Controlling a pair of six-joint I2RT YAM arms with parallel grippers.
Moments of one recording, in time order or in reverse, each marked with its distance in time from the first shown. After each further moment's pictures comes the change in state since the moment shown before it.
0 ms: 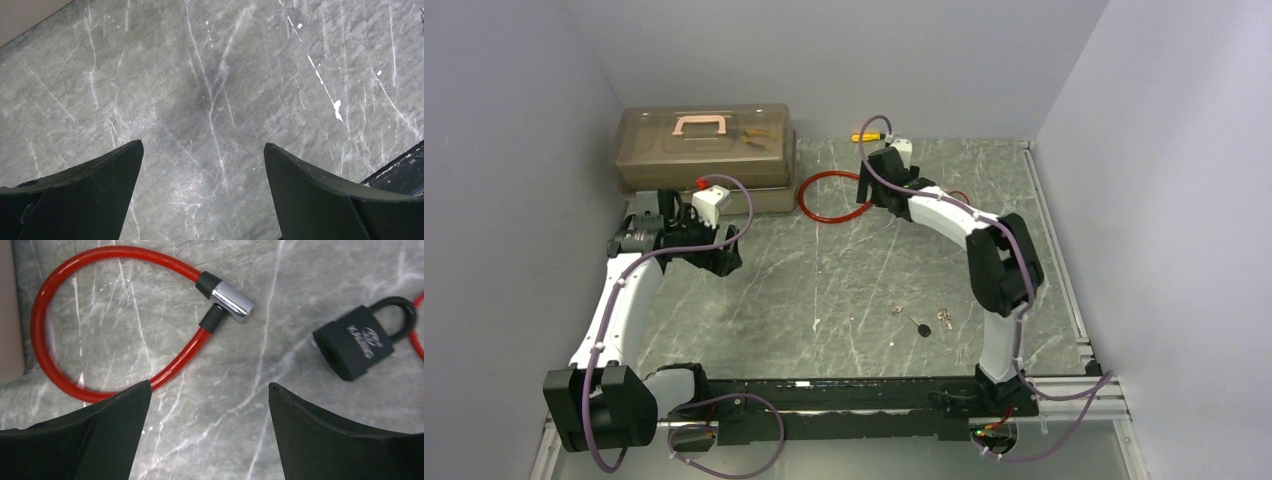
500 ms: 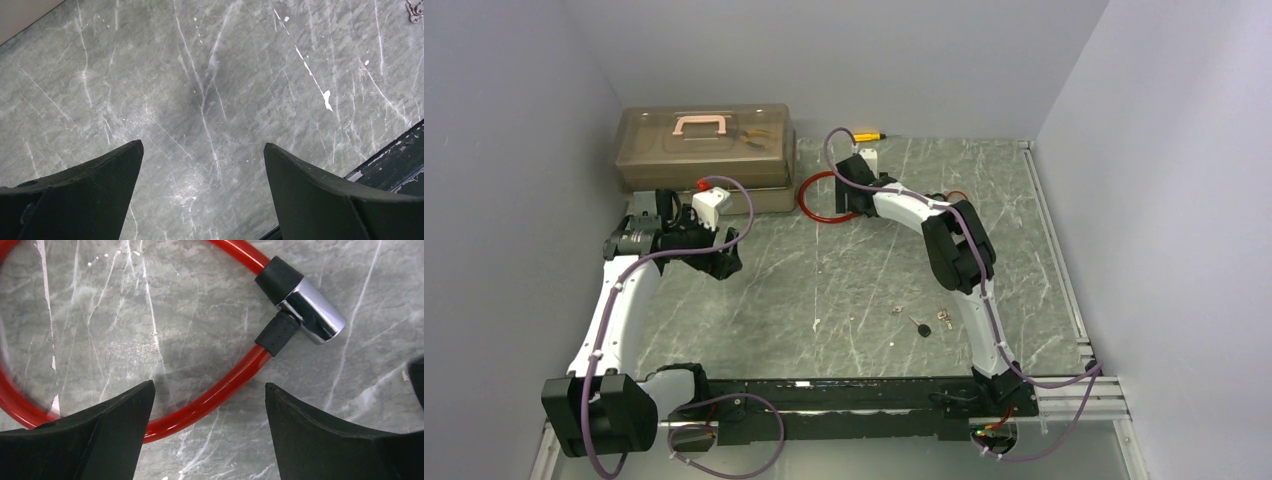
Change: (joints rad) left arm 0.000 -0.024 0.026 -0.066 0.027 0.037; right arm 0.068 0.380 0.340 -0.106 0.022 -0.042
